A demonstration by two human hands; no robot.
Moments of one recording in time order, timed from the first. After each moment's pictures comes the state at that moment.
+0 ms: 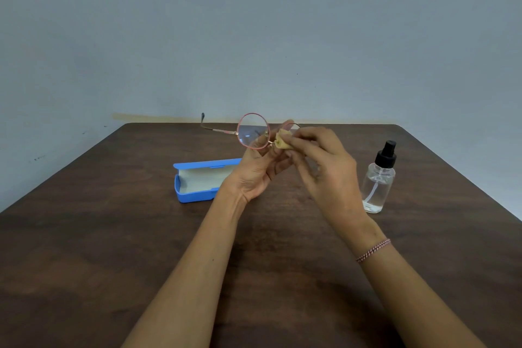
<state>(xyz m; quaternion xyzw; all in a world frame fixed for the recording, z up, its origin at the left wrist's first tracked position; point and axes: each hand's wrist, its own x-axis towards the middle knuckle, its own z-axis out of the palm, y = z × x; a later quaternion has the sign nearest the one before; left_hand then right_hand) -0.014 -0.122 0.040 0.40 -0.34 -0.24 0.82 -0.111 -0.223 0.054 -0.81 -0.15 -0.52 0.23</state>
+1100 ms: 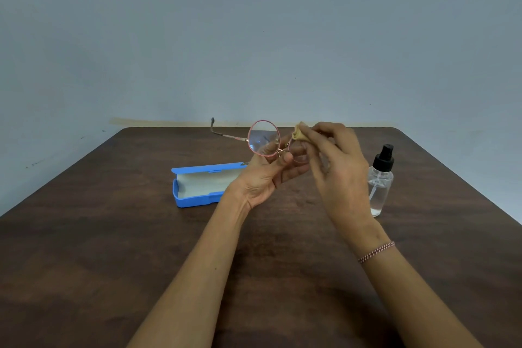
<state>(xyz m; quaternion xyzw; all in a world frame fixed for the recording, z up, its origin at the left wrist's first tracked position) -0.020 -0.128 0.040 0.40 -0.36 -0.26 0.80 -0.113 -0.232 0.058 -0.80 -0.08 -0.55 0.20</state>
